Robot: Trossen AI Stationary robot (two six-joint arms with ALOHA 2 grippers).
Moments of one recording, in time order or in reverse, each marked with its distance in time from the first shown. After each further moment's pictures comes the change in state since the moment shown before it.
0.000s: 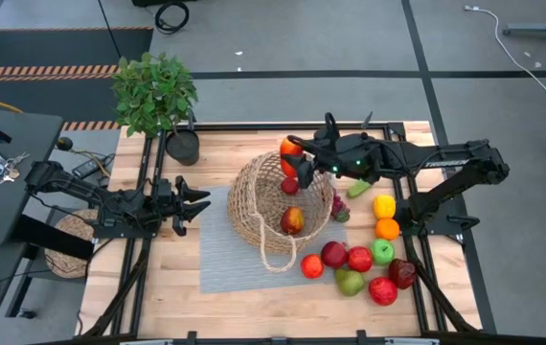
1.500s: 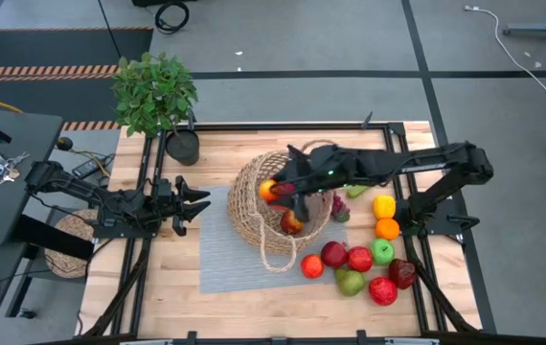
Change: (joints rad) left arm 0.000 0.000 0.000 0.000 0.000 0.000; right arm -0.007 0.151 0.000 0.053 -0.486 -0.475
